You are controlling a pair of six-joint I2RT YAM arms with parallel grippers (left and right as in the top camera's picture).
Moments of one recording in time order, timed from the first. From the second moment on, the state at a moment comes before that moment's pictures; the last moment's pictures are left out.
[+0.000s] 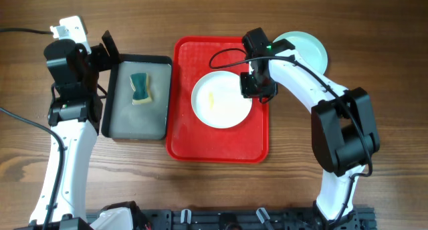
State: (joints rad) left arm 0.15 1.32 0.94 -0.02 -0.07 -0.05; right arm 0.40 2.05 1.49 -0.95 -0.10 0.34
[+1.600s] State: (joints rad) left arm 0.13 1.34 0.95 -0.66 0.22 -0.32; right arm 0.15 2.04 1.81 -0.80 -0.09 0.27
